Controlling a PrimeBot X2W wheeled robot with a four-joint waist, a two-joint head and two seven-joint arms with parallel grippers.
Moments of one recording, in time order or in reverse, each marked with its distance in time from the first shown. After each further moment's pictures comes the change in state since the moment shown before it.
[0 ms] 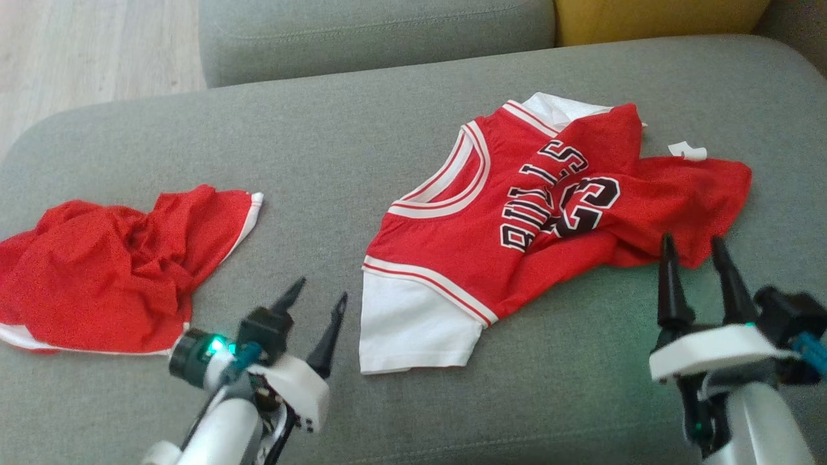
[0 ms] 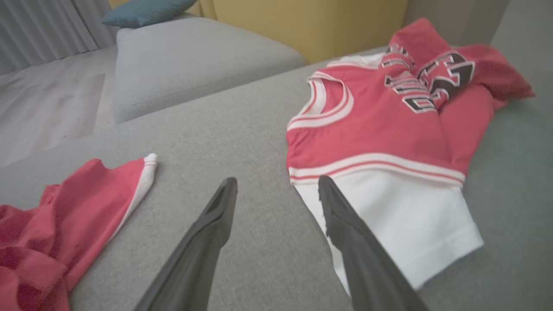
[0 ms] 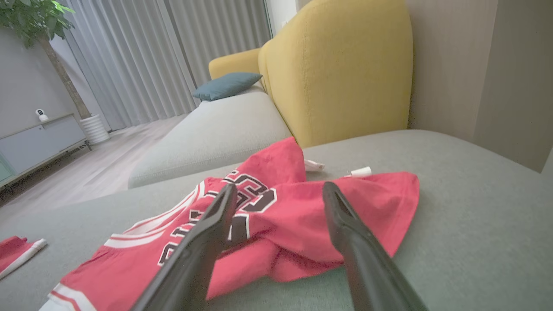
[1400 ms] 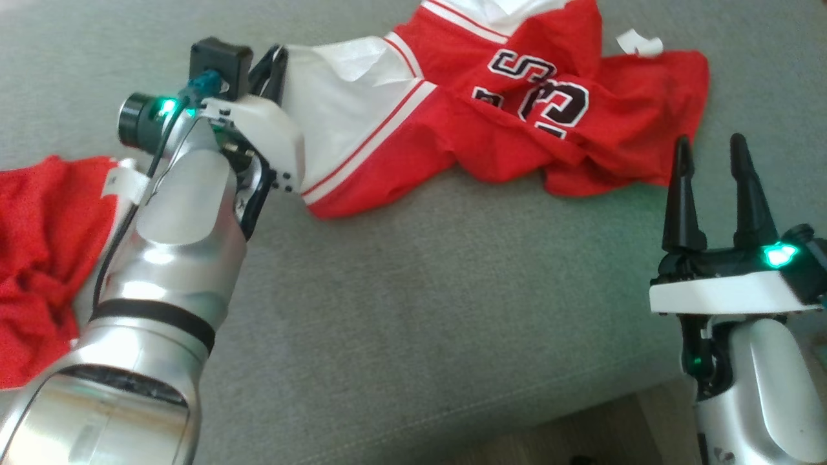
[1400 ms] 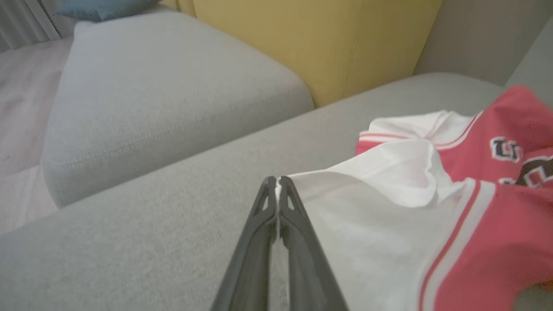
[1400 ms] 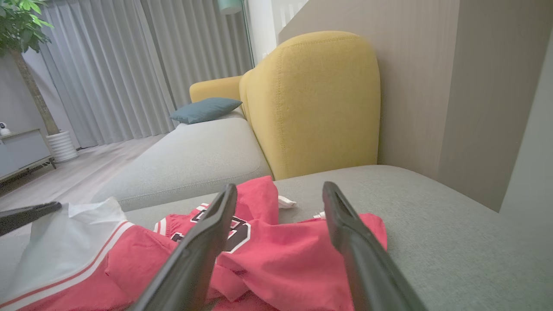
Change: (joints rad) left arm -0.771 -0.129 0.080 0.629 -0.064 -0.038 -0.001; right arm -0.095 -0.001 0.057 -0.174 0.019 0.000 -0.070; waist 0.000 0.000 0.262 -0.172
